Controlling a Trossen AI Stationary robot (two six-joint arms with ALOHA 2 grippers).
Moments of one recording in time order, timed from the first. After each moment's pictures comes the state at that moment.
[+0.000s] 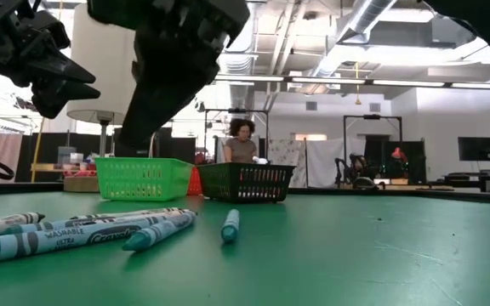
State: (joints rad) left arm -0.16 0.07 0.21 -0.33 -0.33 -0.46; right arm 0.25 2.36 2.19 -0.87 -0.10 -0.17
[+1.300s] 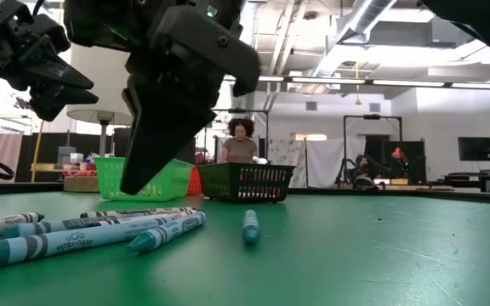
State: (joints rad) left arm -0.16 0.07 0.21 -0.37 -0.33 -0.46; right arm 0.30 2.43 2.23 -0.90 0.03 -0.24
